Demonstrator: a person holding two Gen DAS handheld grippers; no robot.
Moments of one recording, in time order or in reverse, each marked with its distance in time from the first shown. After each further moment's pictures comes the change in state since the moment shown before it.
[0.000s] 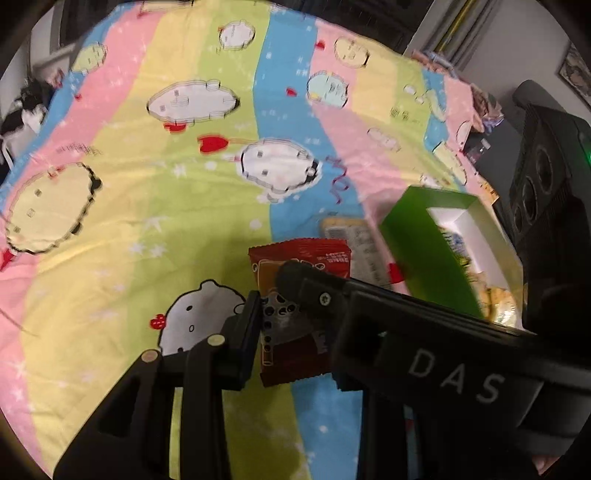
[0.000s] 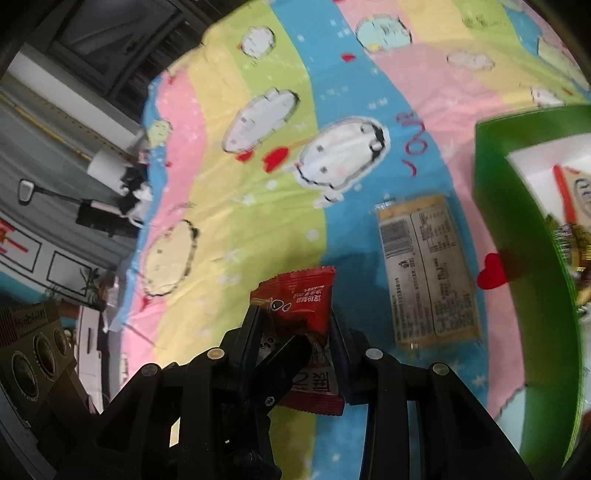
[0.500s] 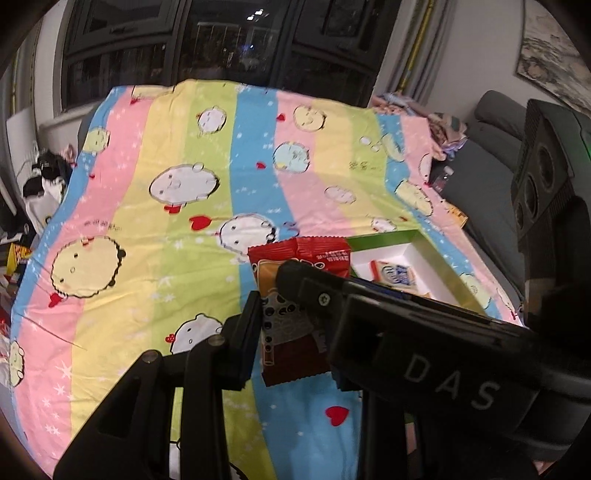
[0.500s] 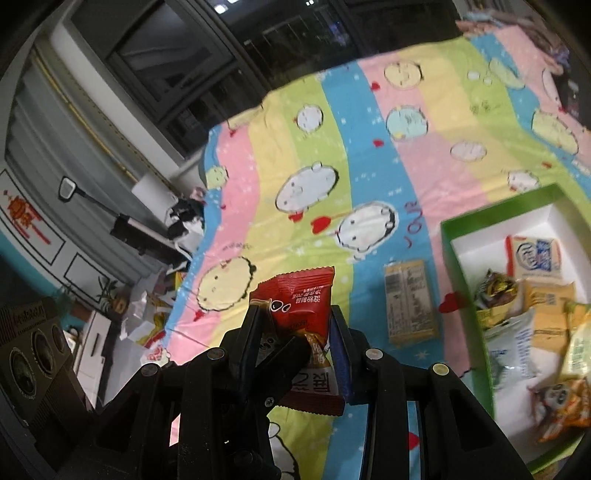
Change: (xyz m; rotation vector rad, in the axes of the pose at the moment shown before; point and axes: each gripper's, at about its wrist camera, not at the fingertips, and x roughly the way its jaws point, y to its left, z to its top) left arm -0.096 -0.062 -0.006 0.104 -0.207 0.009; right arm -0.116 0.037 -0.020 -0.118 -0.212 0.041
